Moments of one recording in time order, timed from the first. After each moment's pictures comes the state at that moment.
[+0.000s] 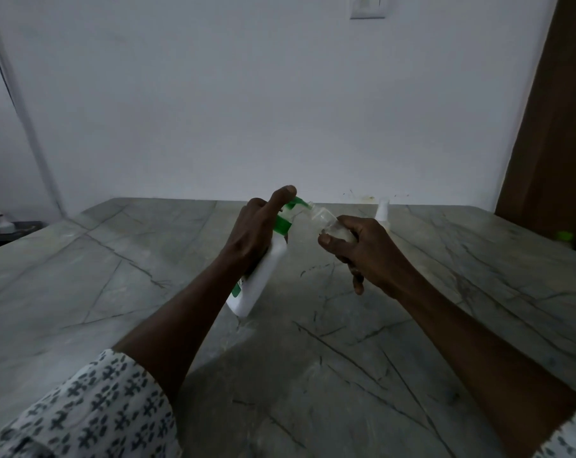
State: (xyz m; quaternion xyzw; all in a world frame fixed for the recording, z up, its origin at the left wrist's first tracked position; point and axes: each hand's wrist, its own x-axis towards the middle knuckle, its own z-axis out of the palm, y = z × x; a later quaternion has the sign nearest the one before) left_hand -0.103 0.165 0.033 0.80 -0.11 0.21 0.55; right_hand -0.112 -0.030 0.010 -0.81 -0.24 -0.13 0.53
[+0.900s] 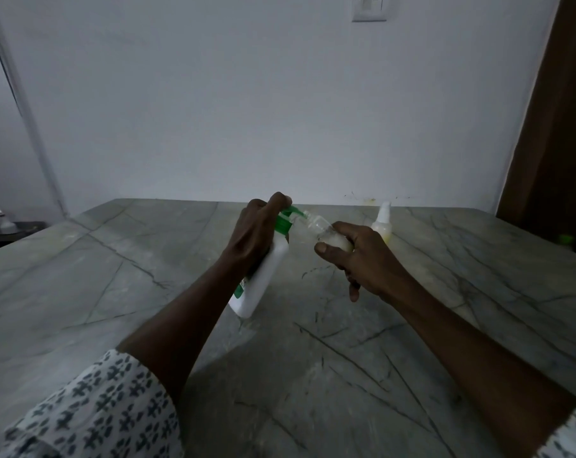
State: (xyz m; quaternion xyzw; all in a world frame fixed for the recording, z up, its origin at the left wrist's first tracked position) left_hand -0.094 0.167 0.029 0.79 -0.10 0.23 0.57; right_hand -0.113 -0.025 0.003 -0.81 -0.24 -0.13 0.51
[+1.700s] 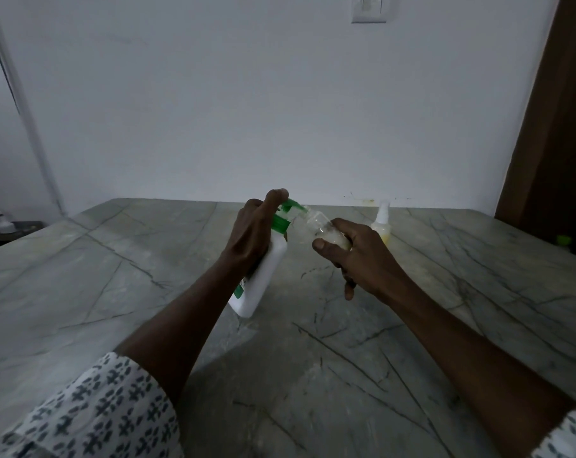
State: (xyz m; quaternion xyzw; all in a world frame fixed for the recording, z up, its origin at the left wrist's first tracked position) left_hand -0.097 0.167 0.028 0.77 -0.10 0.24 0.58; right_hand -0.117 -0.021 0.007 -0.81 -0.24 -0.14 0.52
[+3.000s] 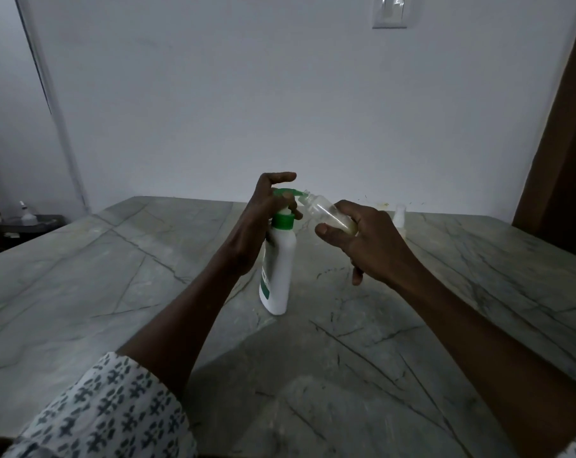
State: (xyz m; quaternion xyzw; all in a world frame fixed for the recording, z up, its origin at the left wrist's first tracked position) left_hand -0.118 0.197 0.039 0.71 -0.23 0.17 0.64; right_hand -0.137 0.000 0.043 -0.84 -0.26 -0.20 0.42
